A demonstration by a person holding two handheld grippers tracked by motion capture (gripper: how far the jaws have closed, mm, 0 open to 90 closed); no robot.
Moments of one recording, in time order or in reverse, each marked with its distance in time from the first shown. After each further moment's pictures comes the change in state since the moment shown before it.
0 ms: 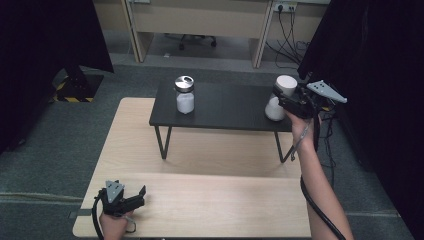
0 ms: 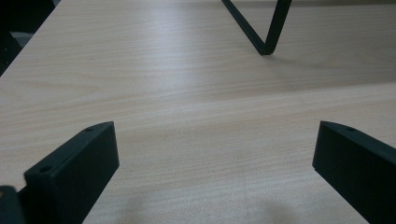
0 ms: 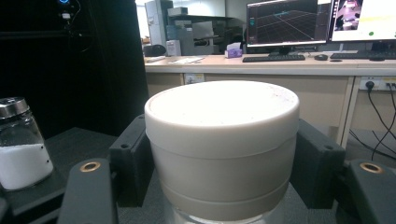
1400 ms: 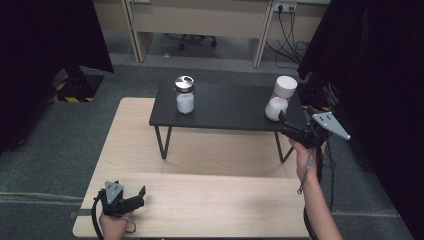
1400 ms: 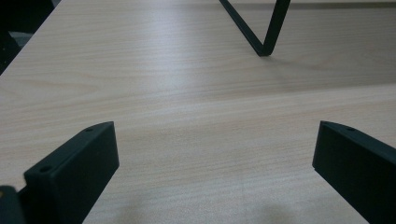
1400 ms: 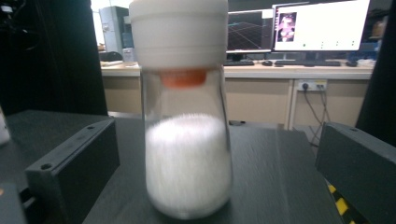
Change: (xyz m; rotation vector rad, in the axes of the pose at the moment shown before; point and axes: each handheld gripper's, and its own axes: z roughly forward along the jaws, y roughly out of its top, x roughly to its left) left arm 0.001 -0.002 -0.002 -0.008 -0.005 -0.009; right arm 0.042 -0.064 -0.055 -0.052 -0.203 -0.038
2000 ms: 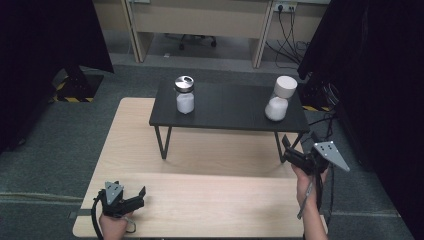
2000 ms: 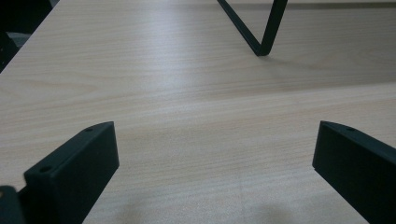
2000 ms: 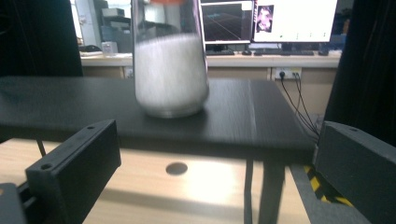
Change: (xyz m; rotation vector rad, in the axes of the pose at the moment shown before) left arm 0.001 -0.001 -0.001 -0.003 -0.006 -0.002; right arm 0.013 -0.052 -0.048 0.020 -0.083 -0.007
